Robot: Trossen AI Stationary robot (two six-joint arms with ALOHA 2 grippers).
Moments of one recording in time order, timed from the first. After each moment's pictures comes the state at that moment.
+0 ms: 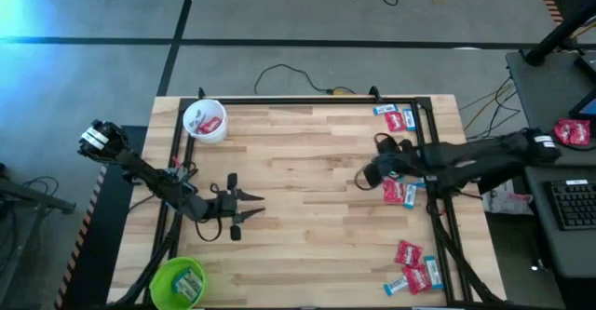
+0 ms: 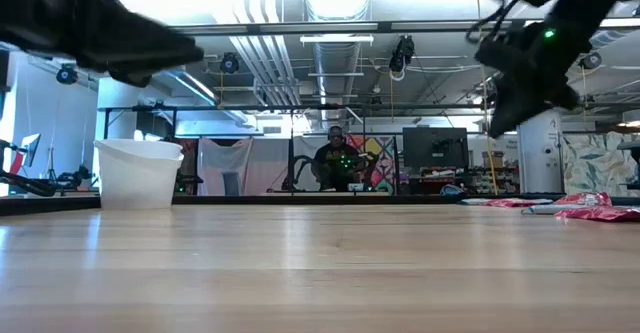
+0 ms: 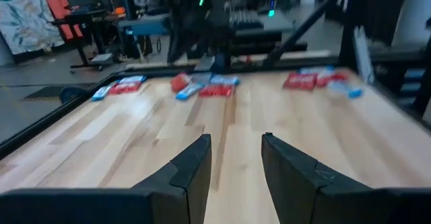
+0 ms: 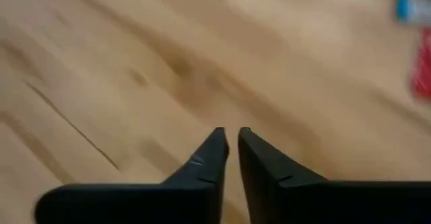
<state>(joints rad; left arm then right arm) -0.59 1.27 0.25 0.88 -0.71 -0.04 0.02 1.06 0.66 -0.72 0.43 0.86</state>
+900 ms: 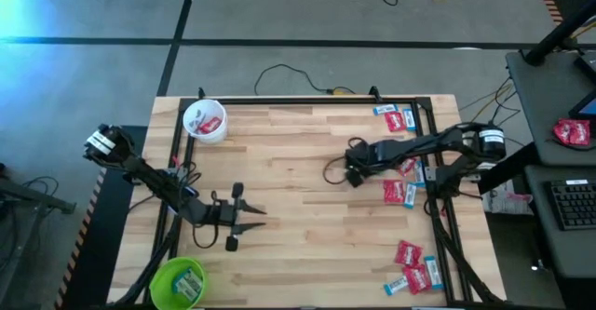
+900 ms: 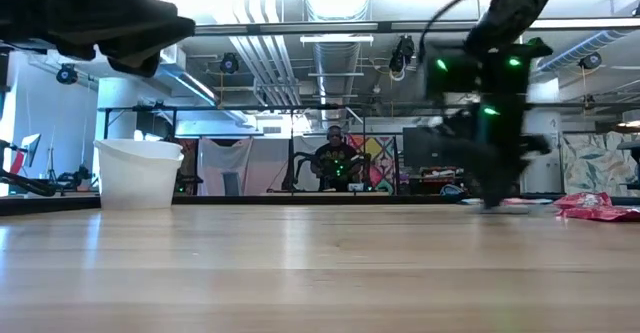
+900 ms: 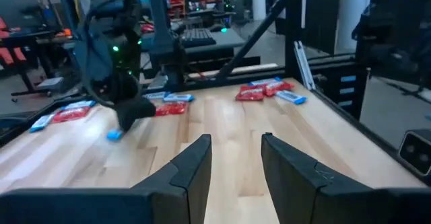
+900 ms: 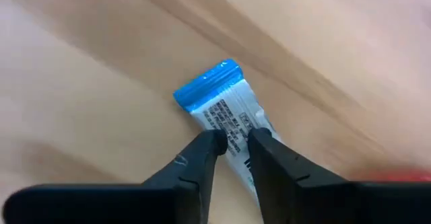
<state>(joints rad) -0.62 1.37 0.26 1.05 -0.56 0.04 -0.15 1.63 0.79 -0.64 0.22 0.80</state>
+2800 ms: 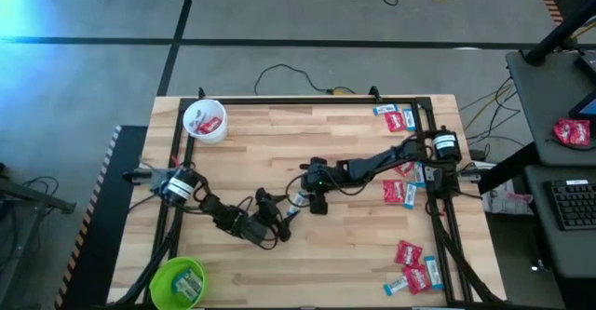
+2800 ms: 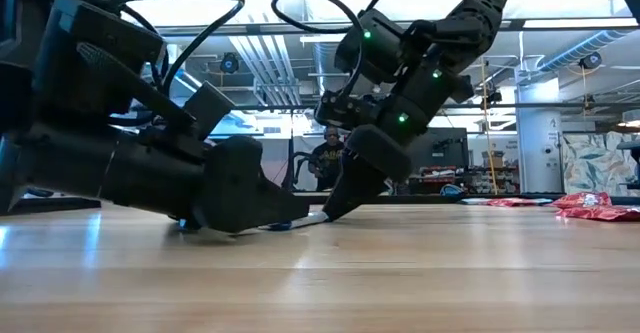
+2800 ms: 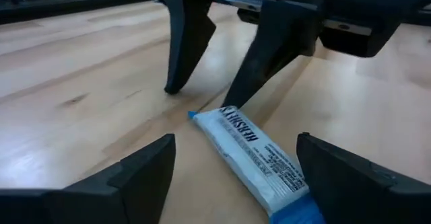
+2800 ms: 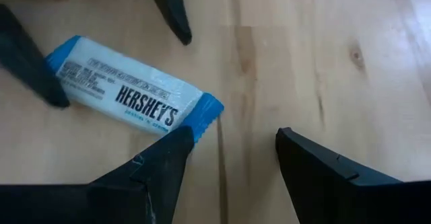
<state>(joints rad) -0.46 2.20 0.64 1.09 -0.96 -0.47 0.01 1.97 1.03 0.07 0.01 -0.01</state>
